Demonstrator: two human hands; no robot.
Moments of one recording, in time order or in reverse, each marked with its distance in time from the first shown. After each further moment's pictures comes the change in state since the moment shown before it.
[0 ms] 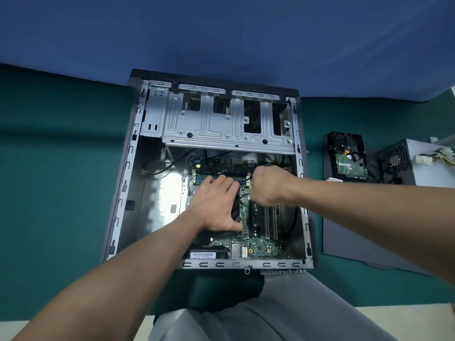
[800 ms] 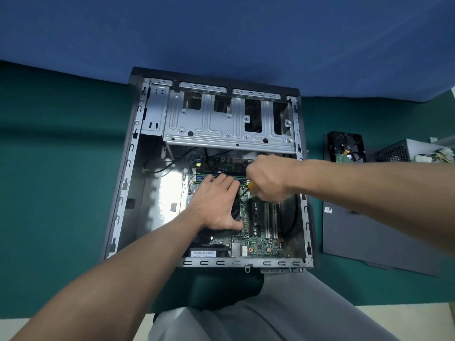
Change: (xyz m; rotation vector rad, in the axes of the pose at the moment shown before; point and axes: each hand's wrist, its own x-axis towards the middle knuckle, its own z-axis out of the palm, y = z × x) left_hand 0.000 0.000 -0.002 0.030 -0.012 0.002; right_hand 0.001 0.005 -0.022 -0.394 0.027 -0.331
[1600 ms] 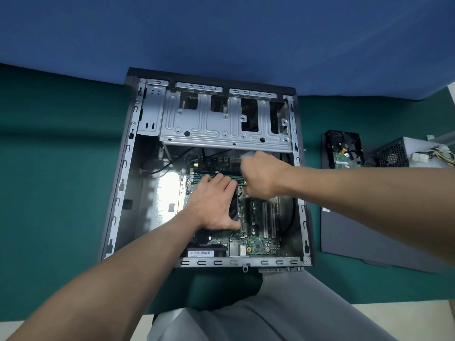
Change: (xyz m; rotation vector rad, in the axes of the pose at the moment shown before) left_hand 0.000 0.000 0.003 -0.009 0.015 -0.006; right_hand 0.011 -0.006 0.010 0.185 0.135 0.130
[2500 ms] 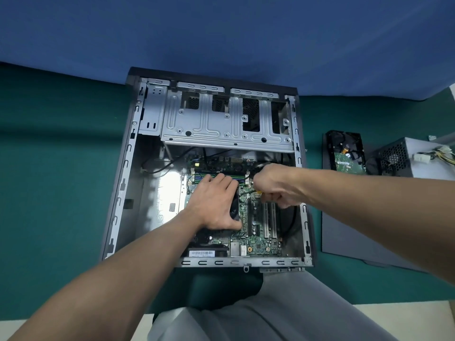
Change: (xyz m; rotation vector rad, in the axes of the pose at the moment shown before) left_hand 0.000 -0.001 0.000 -0.004 -0.016 0.004; right_hand 0.001 0.011 0.014 0.723 -0.291 0.594
